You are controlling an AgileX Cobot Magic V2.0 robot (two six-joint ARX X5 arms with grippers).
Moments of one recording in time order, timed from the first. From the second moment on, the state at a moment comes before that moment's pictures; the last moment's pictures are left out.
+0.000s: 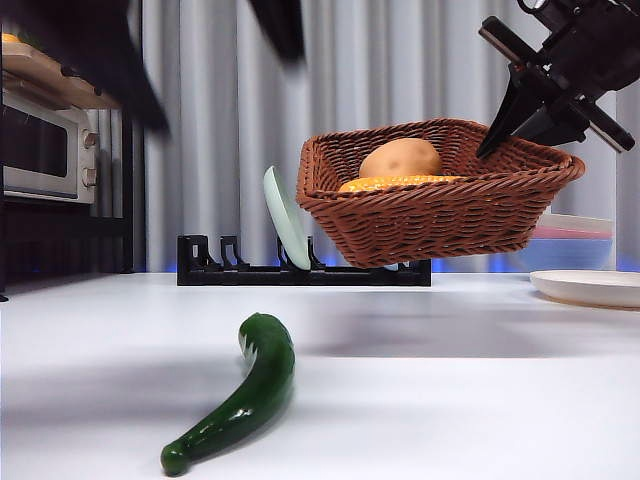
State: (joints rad) left arm -1.00 1.27 1.09 -0.86 -0.07 -0.47; right arm 0.15 1.47 1.10 -0.29 -0.46 0.32
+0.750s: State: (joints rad) left arm -0.84 1.62 1.00 -0.54 -0.02 -0.52; right arm 0.14 1.47 1.10 -0.29 -0.51 0.33
